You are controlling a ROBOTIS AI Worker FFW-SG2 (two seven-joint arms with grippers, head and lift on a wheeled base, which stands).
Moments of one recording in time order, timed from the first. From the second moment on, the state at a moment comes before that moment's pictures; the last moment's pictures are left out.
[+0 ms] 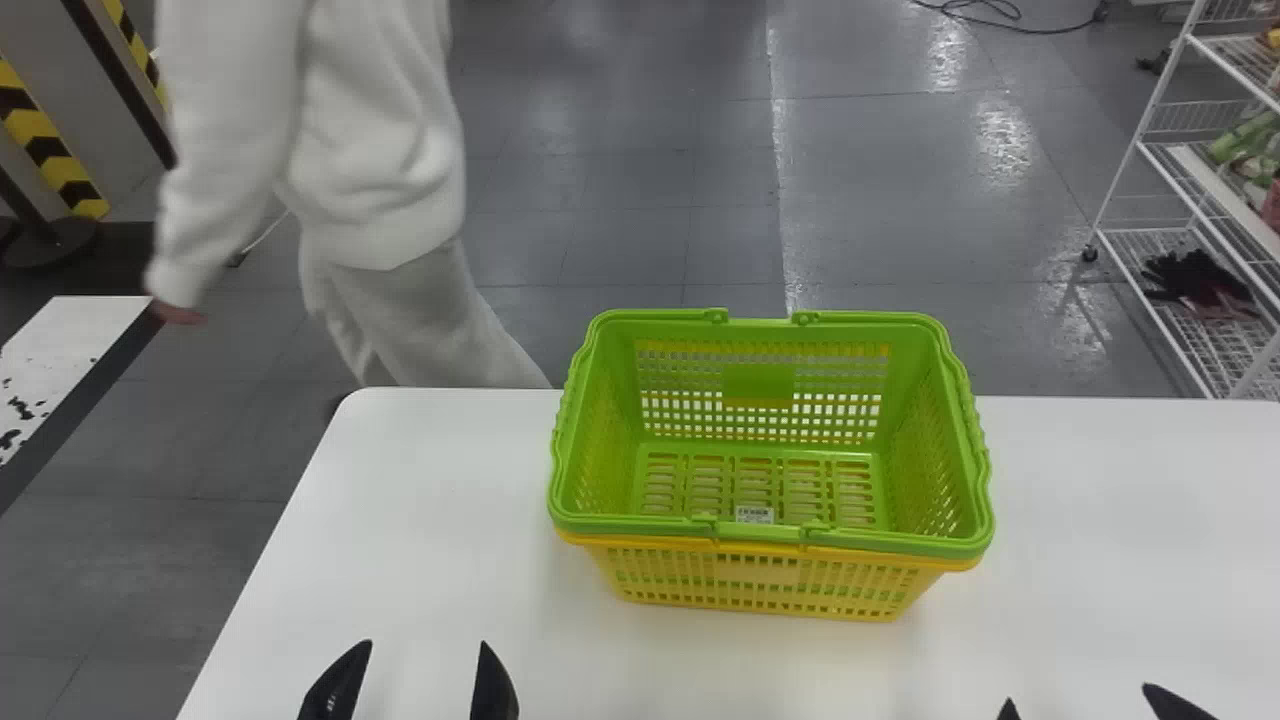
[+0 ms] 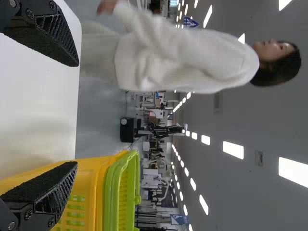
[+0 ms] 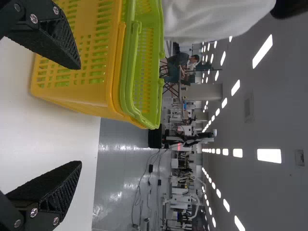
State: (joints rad) left arm 0.64 0.29 -0.20 -1.52 0.15 -0.79 0.29; right arm 0.76 -0.11 0.06 -1.79 -0.02 -0.49 0.09
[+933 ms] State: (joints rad) left arm 0.64 0.29 -0.19 -1.53 0.13 -0.78 0.28; right arm 0.76 -0.11 0.06 -1.78 -0.03 -0.50 0.10
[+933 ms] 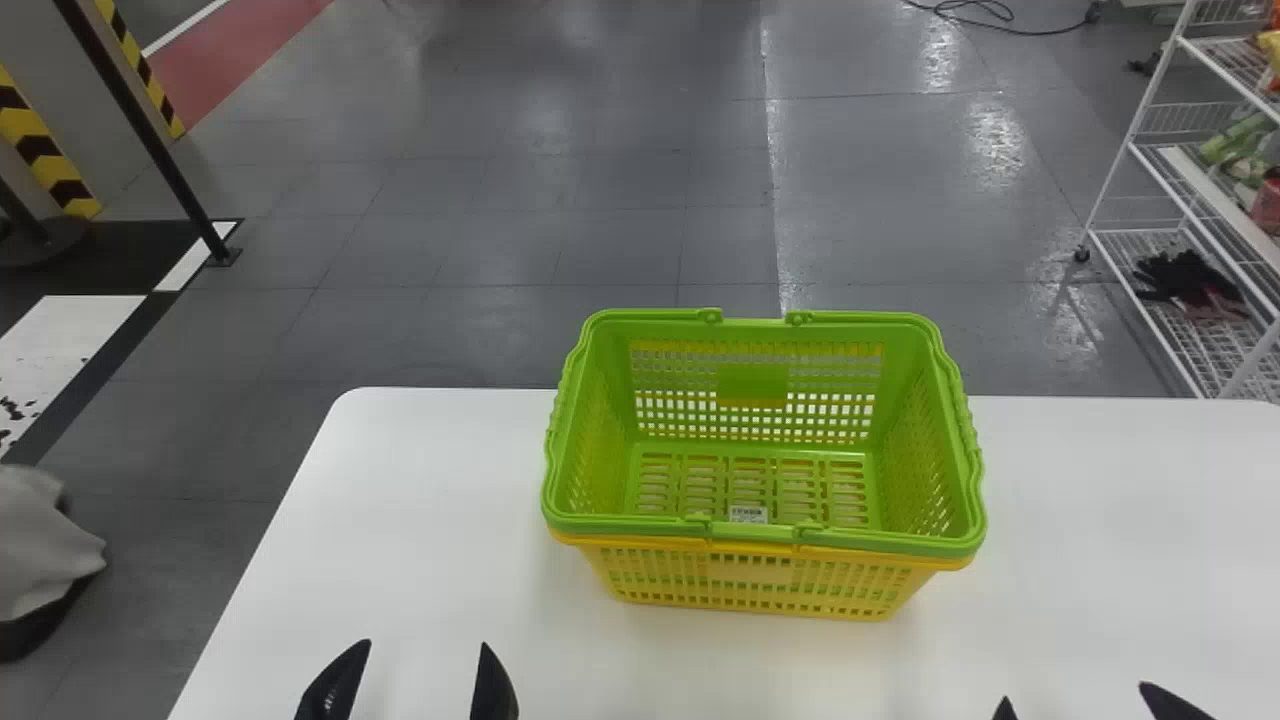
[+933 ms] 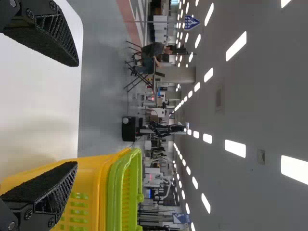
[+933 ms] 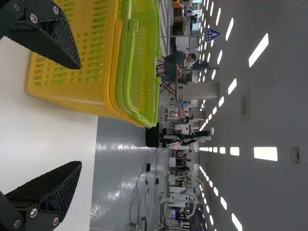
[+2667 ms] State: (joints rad) left arm 0.24 0.34 0.18 -2.08 0.37 0.66 -0.11; right arm 0.78 -0.11 0.05 -1.79 -0.03 -0.47 0.11
